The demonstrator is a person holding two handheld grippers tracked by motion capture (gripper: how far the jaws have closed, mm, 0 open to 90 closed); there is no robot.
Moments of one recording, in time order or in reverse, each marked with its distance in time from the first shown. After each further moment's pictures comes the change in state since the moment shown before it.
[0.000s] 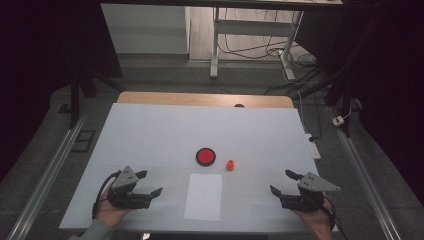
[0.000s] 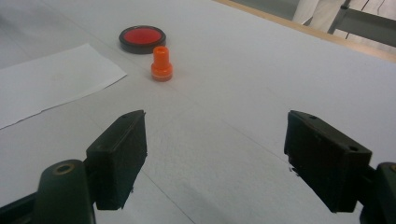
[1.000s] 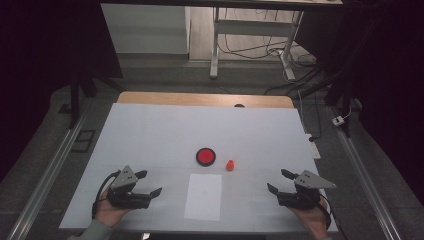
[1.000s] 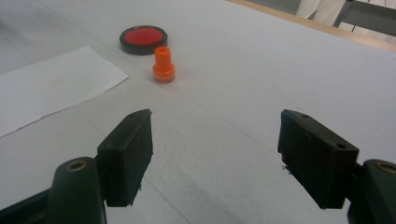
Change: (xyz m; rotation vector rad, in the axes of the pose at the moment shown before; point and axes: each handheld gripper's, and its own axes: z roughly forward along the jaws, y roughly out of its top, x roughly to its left) left arm 0.001 -0.001 -0.002 -0.004 -0.005 0.015; right arm 0.002 0.003 0.009 0.014 0.011 0.026
